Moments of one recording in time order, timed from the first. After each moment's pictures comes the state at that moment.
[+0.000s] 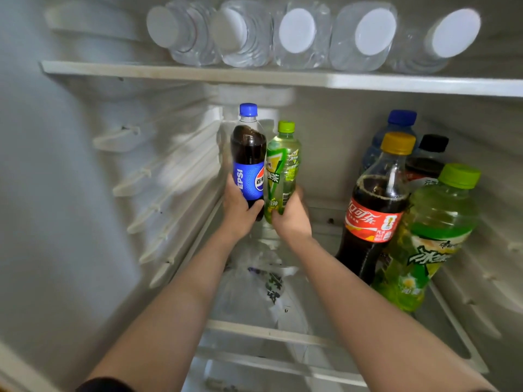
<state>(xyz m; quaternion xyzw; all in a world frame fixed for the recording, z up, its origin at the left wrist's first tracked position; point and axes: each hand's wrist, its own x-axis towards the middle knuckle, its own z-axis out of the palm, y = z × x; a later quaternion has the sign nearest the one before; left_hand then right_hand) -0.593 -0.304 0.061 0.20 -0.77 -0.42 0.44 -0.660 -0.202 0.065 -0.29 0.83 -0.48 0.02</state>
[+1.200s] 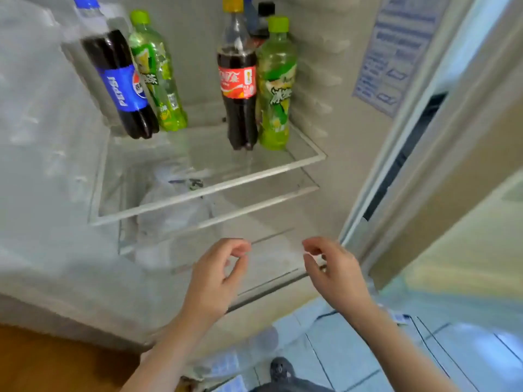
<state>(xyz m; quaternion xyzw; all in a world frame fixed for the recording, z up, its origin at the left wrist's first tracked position) -0.360 -0.091 -0.035 0.00 -0.86 -0.48 0.17 -0.415 0.123 -0.042 -0.16 0.91 -0.37 -0.07</state>
